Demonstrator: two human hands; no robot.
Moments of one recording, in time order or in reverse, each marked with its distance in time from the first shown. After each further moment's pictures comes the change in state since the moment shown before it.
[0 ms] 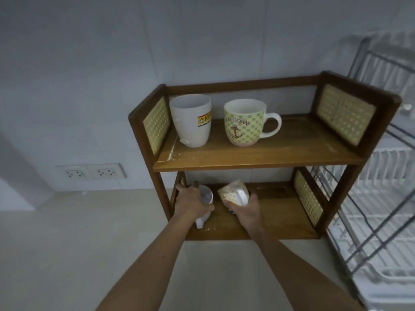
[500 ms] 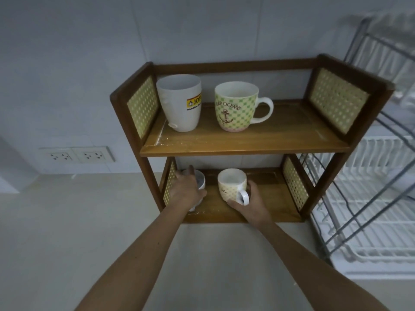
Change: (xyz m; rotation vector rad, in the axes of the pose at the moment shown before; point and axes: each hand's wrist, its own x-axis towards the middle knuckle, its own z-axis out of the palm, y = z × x) left_hand 0.002 0.011 0.018 0.059 0.054 0.010; right_hand -0.012 0.023 -0.053 -0.105 -0.208 -0.150
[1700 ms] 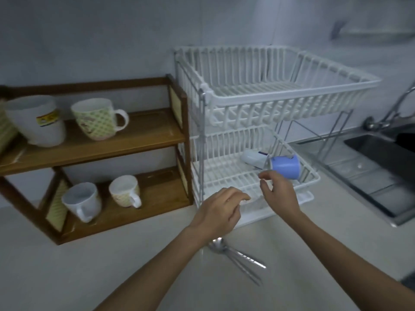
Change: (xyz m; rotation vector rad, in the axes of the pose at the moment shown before) left_hand -0.220 0.251 0.066 -0.389 0.309 1.346; right_hand -0.171 0.007 -0.329 -0.566 0.597 -0.170
